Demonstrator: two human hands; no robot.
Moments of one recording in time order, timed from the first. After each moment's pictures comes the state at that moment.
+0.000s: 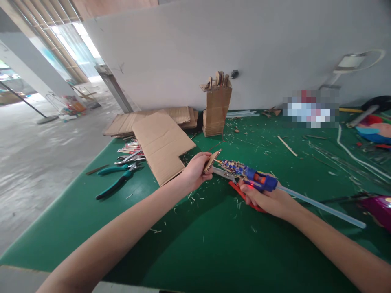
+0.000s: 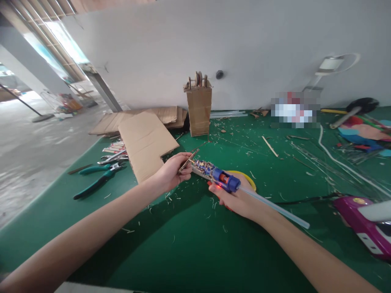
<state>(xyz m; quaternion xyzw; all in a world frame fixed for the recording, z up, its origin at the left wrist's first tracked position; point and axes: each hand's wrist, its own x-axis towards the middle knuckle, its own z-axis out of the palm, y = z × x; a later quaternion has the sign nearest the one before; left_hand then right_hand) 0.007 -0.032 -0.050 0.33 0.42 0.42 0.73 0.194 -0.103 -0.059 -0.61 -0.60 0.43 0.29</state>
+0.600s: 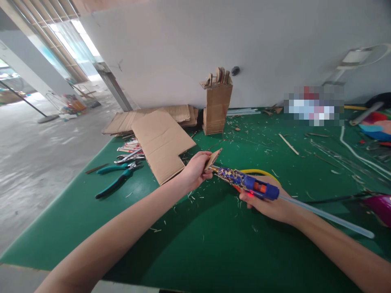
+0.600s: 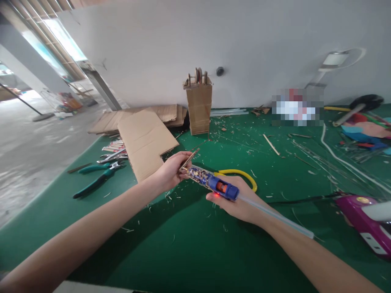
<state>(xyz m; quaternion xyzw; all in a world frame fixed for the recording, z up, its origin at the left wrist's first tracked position) 0.009 -0.031 -0.051 0.34 0.47 0.42 0.70 0.200 -0.103 -0.060 -0.50 -0.71 0.42 0.27</state>
